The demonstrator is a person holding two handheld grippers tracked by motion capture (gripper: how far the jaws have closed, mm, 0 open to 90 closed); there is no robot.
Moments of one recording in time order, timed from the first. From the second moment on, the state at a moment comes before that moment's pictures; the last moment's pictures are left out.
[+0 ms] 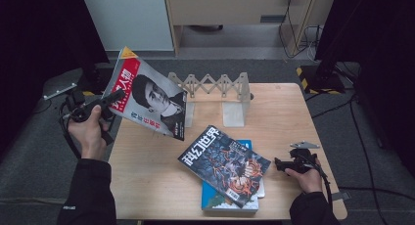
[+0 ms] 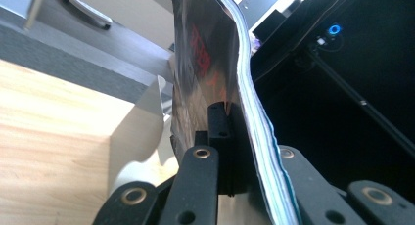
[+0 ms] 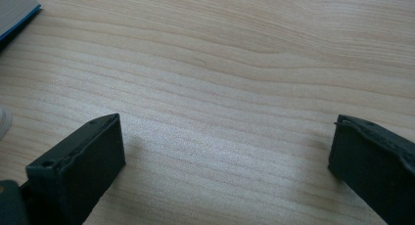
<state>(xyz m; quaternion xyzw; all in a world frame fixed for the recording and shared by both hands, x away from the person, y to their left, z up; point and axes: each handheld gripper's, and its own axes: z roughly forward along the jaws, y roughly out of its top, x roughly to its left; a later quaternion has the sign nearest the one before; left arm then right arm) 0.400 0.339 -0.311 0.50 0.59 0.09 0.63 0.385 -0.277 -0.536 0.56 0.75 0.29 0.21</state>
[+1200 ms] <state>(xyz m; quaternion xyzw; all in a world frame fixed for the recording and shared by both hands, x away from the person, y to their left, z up) 0.457 0.283 -0.304 0.59 0.58 0.20 0.53 0.383 -0.277 -0.540 0.55 0.74 0.31 0.23</state>
